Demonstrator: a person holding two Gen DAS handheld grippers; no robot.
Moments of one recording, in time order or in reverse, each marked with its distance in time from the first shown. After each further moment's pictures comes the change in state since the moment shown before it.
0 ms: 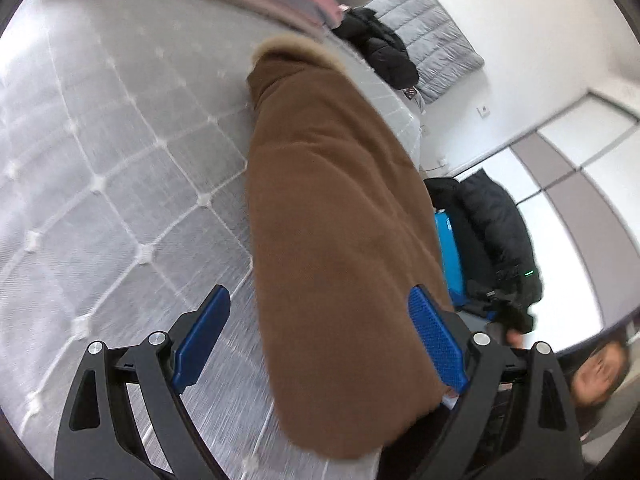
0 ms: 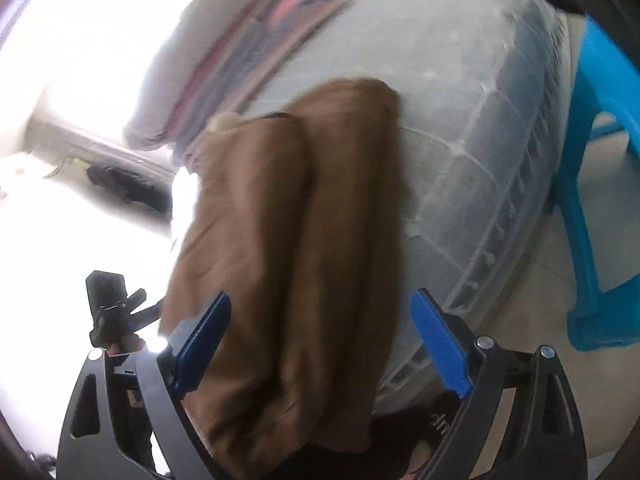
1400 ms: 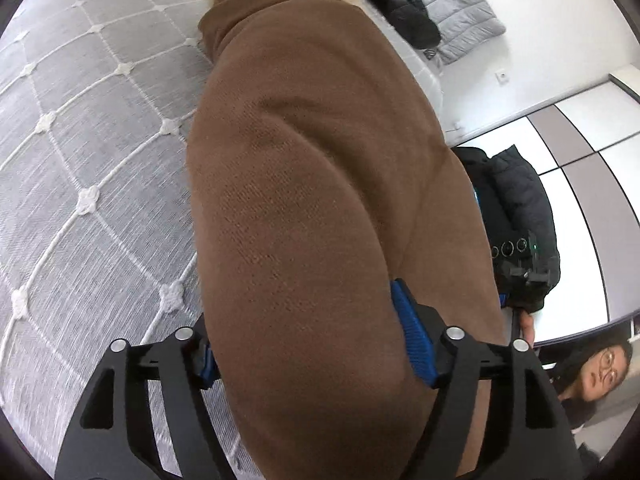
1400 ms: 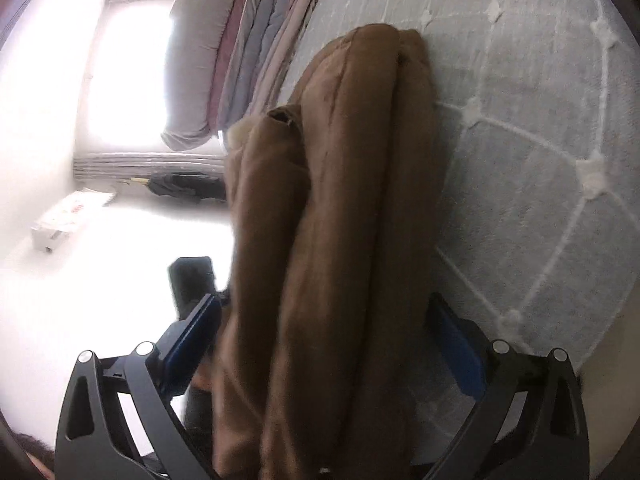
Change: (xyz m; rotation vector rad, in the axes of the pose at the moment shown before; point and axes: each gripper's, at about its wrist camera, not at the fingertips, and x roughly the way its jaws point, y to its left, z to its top) left arm 0.066 0.017 0.008 0.034 0.165 0.042; right arm 0.127 0.024 0.044 0.160 0.163 0.377
